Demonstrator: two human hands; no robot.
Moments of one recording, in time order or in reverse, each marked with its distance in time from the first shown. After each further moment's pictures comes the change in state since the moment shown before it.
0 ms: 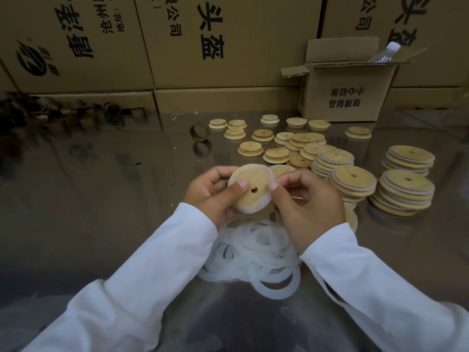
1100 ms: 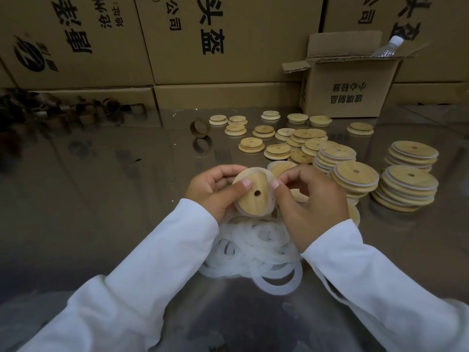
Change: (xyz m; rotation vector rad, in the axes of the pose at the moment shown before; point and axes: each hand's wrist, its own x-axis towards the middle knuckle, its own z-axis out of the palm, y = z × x) left_hand -0.001 0.002 0.001 0.073 0.041 -0.046; right_hand -0.001 0.004 -0.003 -0.211 -0.042 -0.122
